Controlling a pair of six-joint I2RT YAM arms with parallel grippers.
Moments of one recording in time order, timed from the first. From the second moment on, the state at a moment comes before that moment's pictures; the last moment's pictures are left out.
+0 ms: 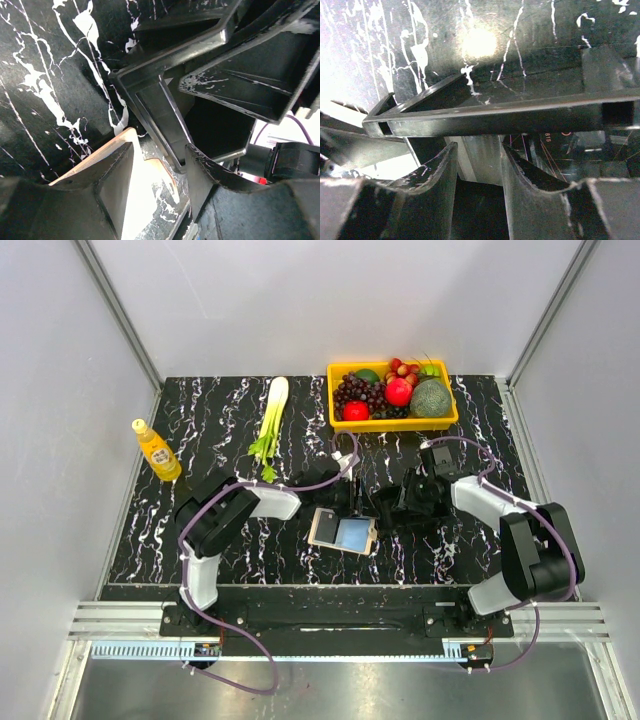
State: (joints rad) left arm -0.78 1.94 0.98 0.37 0.50 -0.84; right arm 0.27 1.50 0.80 -0.37 -0.19 0.52
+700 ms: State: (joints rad) left arm -0.79 1.97 1.00 0.36 0.51 -0.84; right arm 0.27 1.39 0.78 -0.34 -0.22 0.54
